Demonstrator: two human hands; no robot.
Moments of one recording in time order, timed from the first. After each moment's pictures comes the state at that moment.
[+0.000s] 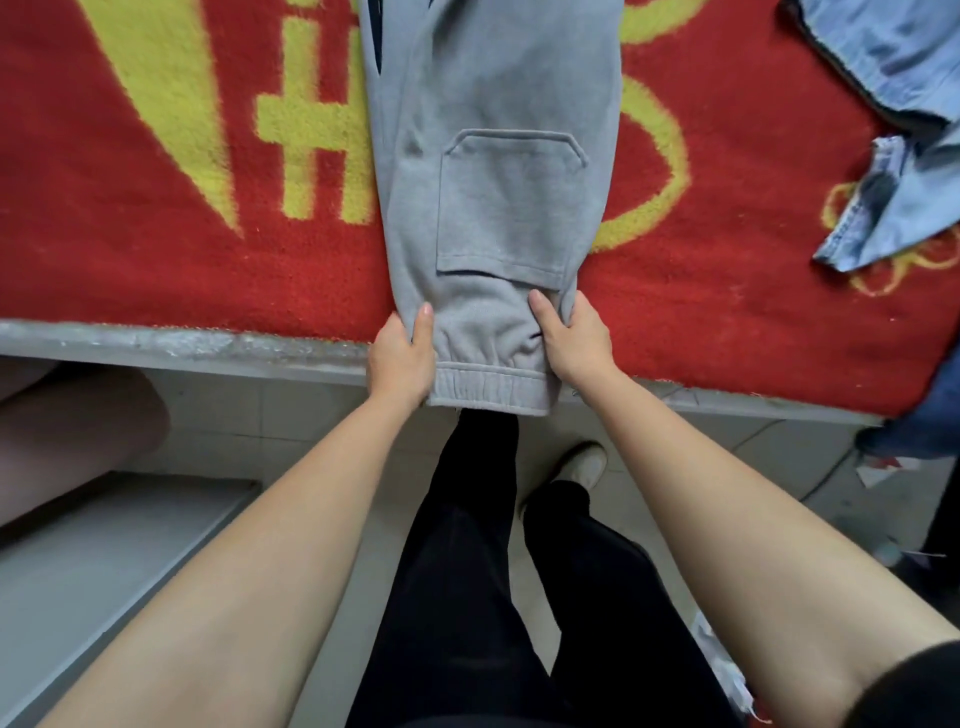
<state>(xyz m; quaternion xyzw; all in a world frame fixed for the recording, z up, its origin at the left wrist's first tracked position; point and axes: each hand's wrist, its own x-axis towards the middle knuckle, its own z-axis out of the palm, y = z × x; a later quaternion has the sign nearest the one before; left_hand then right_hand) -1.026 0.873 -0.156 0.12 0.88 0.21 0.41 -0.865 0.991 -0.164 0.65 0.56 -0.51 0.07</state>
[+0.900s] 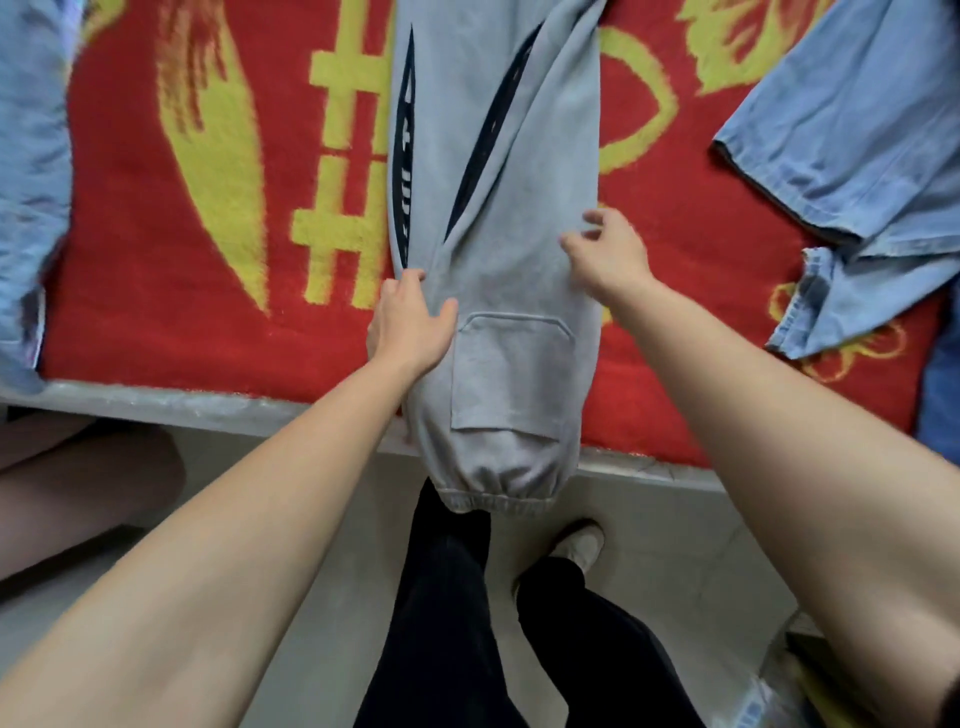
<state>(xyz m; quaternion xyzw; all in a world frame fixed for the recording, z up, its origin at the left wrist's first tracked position) -1.057 0.980 -0.096 0.27 0.90 0.11 0.32 -0.915 1.149 -0.090 0.62 0.62 -0.49 0.01</state>
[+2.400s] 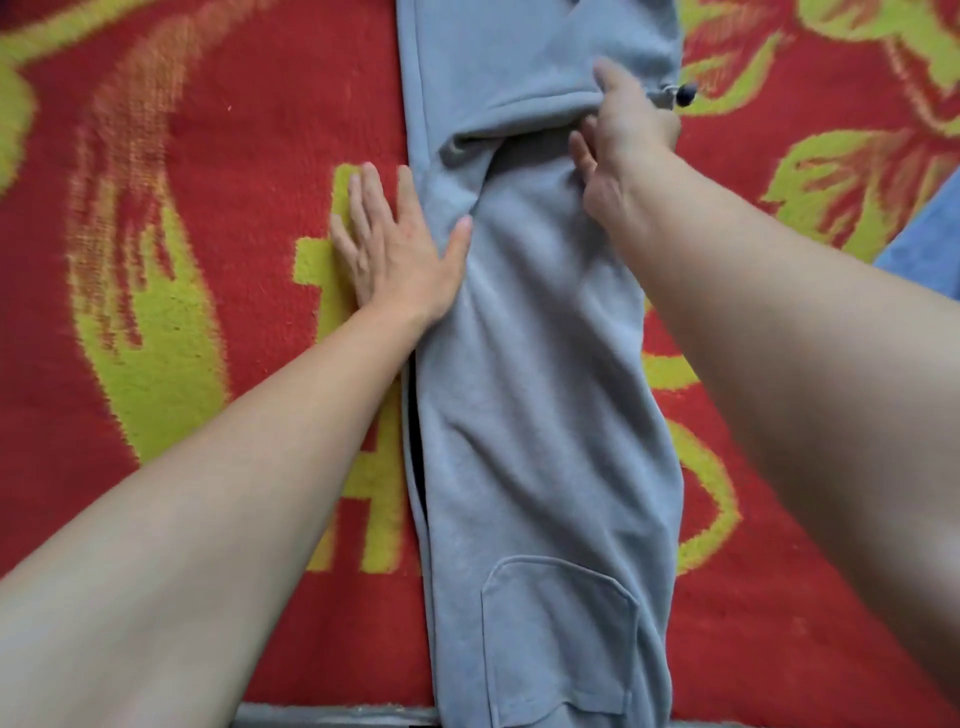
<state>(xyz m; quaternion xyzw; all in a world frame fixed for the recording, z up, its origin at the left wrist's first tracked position) -1.266 1.225 -0.183 0.37 0.90 0.10 0.18 -1.175 1.391 -0.132 0.69 0.27 -0.58 -0.34</state>
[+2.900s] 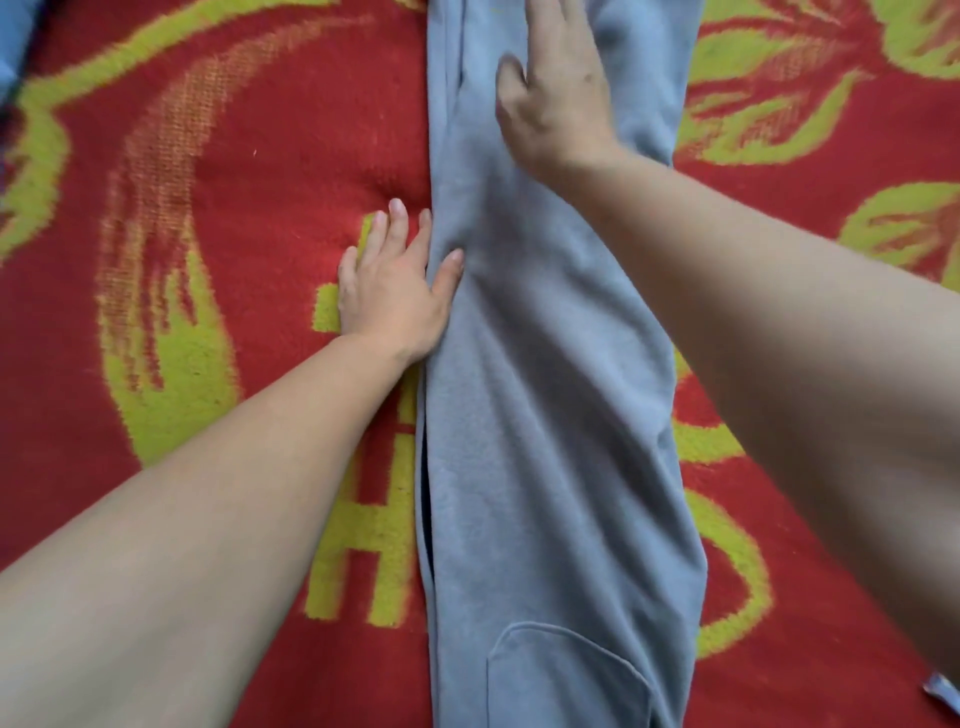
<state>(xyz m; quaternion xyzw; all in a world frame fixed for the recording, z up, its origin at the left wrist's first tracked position) -1.308 1.234 -0.197 0.43 0.88 0.01 0.21 -1.247 1.420 -0.146 0.44 0.85 -0.27 -0.13</state>
